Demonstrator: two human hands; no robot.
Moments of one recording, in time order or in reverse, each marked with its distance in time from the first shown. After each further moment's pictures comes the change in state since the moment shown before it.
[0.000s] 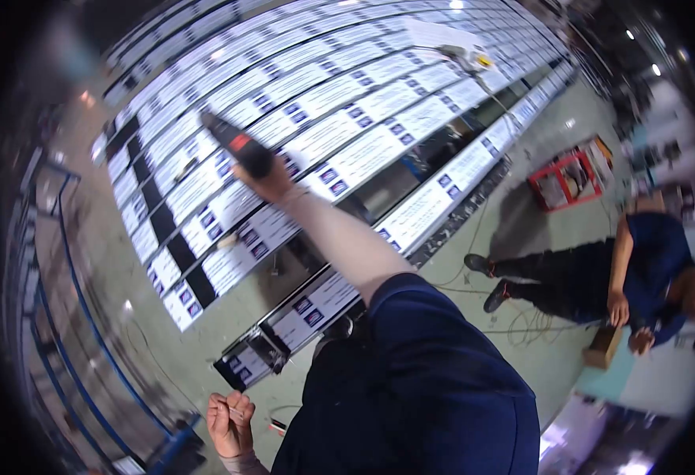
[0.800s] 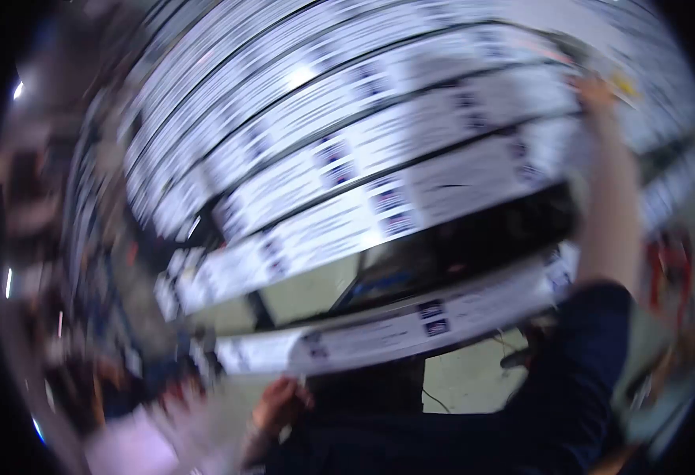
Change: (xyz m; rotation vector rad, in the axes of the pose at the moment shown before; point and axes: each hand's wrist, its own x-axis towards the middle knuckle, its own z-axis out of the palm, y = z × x) left_hand 0.160 -0.229 0.308 0.058 0.176 -0.434; right_hand 0.053 0.570 -0.588 -0.932 -0.379 0.767
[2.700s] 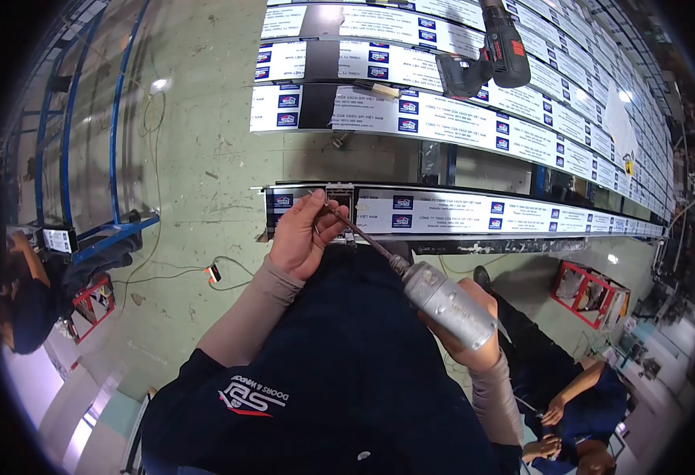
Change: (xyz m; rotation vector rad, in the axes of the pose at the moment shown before) left_hand -0.089 0.135 -0.327 -0.465 -0.089 0.287; right_hand -0.809 -0.569 -0.157 0.560 -0.518 -0.692
